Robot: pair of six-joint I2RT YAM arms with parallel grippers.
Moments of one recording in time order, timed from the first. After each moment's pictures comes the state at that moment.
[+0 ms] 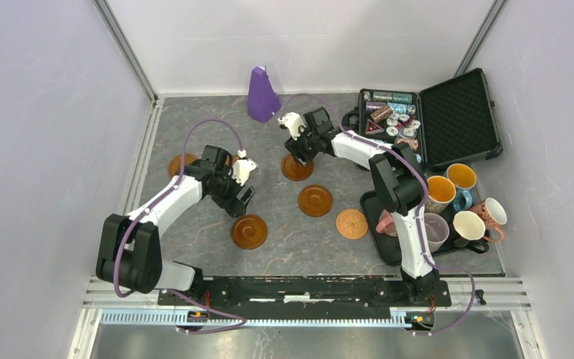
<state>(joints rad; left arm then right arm) -0.27 1.38 0.85 -0.63 0.27 0.45 0.53 2.22 1.64 -0.26 -0.24 -0.38</state>
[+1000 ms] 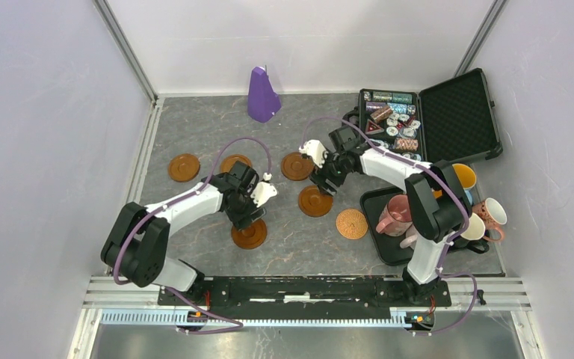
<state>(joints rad) -0.52 1.45 0.78 -0.60 0.05 0.53 0.48 1.83 1.24 -0.45 -0.36 -0.58</state>
